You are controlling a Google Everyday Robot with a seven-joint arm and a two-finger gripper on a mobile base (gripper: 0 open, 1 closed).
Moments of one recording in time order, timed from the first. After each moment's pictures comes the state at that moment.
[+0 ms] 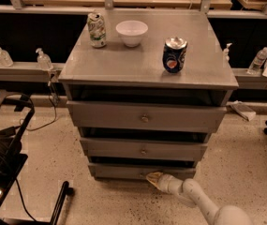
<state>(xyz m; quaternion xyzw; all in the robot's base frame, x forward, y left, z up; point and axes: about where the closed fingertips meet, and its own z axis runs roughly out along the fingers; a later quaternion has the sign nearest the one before) 0.658 -0.120 0.127 -0.48 0.71 0.15 0.50</state>
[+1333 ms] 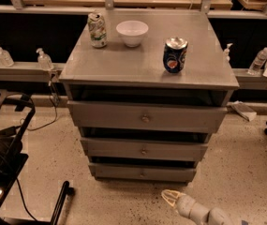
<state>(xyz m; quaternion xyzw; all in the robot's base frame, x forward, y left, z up) 0.532 -0.179 0.201 -0.43 0.68 0.17 0.57</state>
